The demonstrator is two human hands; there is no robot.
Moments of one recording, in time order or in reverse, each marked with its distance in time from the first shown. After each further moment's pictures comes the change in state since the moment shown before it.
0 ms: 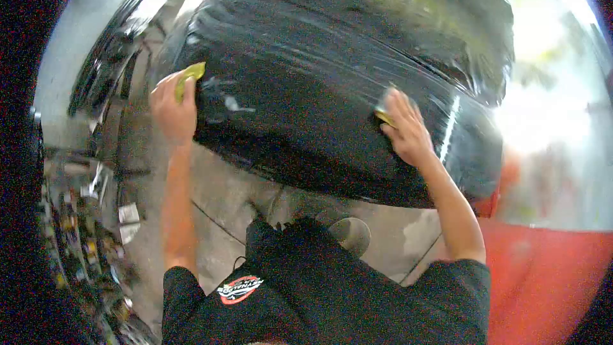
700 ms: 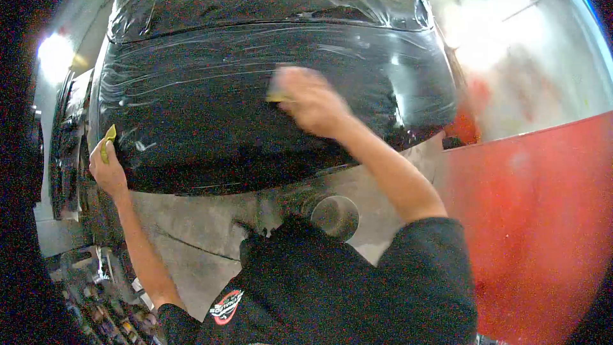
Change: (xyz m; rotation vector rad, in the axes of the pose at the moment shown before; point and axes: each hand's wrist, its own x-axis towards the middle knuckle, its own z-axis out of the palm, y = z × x) left_hand -0.002 -0.022 0.006 0.113 -0.108 0.075; right_hand -0.039 0.001 0.021 0.134 0.374 -0.053
